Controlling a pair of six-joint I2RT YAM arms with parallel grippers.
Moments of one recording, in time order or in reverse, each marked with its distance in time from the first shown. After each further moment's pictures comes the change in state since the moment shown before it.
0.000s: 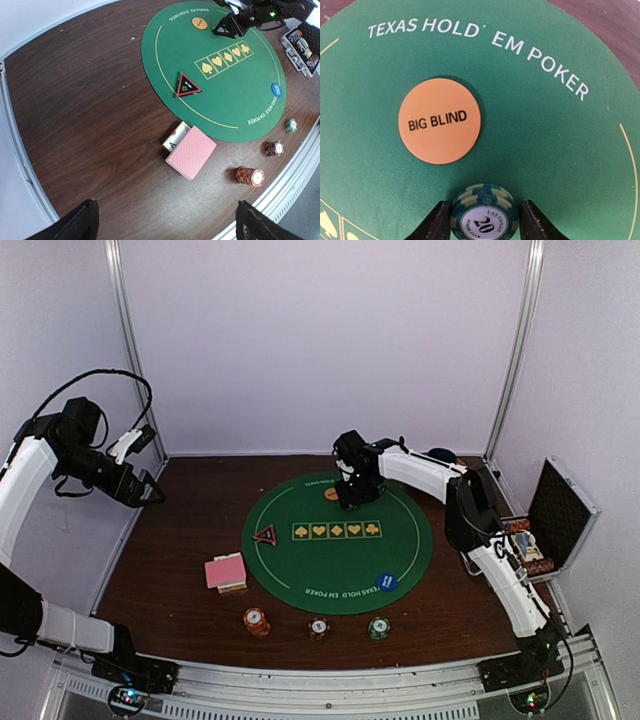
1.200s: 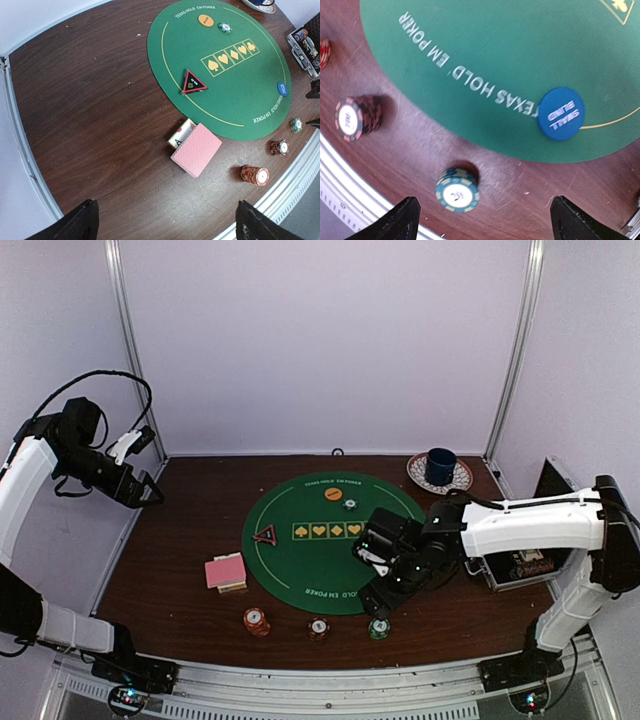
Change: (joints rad) left arm 0.000 0.000 0.000 -0.002 -0.032 -0.002; right arm 0.471 -1.028 -1.270 0.068 -0.031 0.168
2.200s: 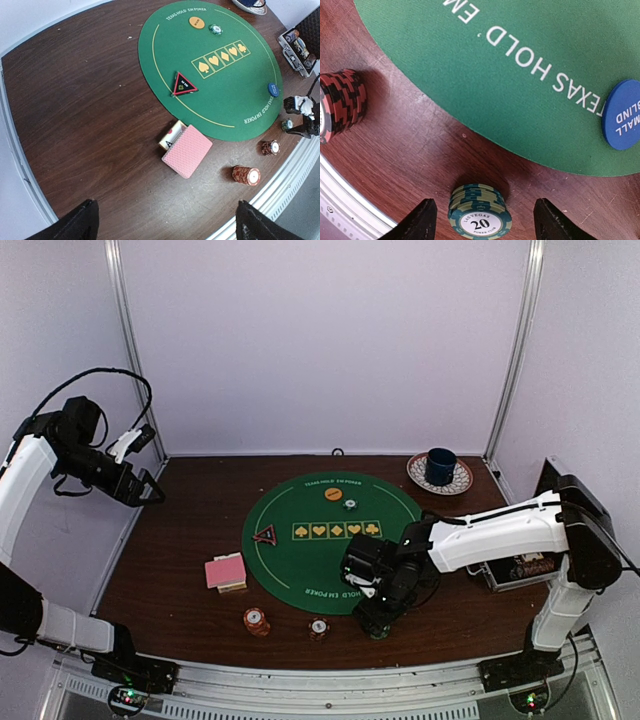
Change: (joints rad) left arm 0.000 0.006 0.016 -0.023 0.039 0.000; right arm 0.050 0.150 -0.020 0.042 -0.076 0.007
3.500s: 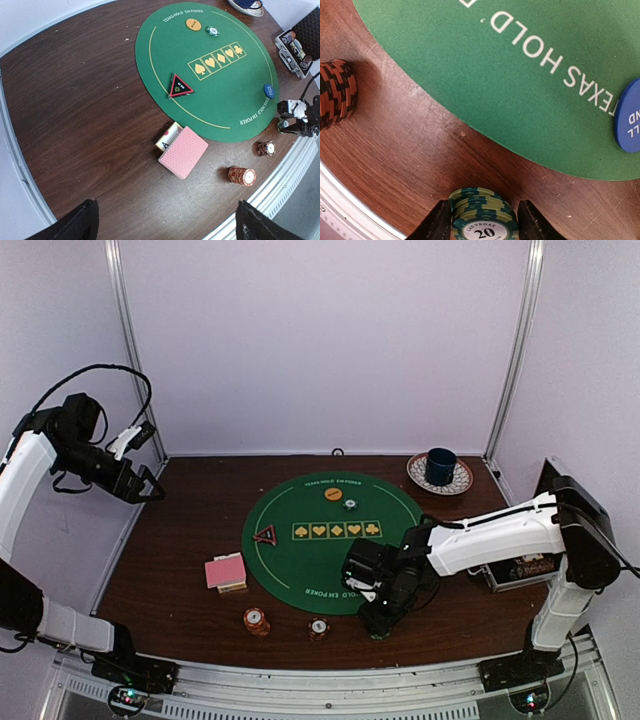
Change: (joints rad) left arm 0.000 0.017 0.035 -0.025 0.018 -0.008; right arm -0.003 0.010 -0.030 0.030 -0.010 -0.020
